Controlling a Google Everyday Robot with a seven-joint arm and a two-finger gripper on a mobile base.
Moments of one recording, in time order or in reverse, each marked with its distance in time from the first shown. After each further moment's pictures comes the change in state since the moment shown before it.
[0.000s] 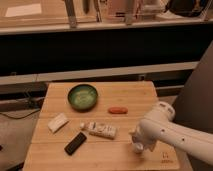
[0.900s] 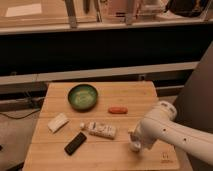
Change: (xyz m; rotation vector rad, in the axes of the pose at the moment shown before) arm -0.002 -0.006 -0.006 0.018 -0.009 -0.036
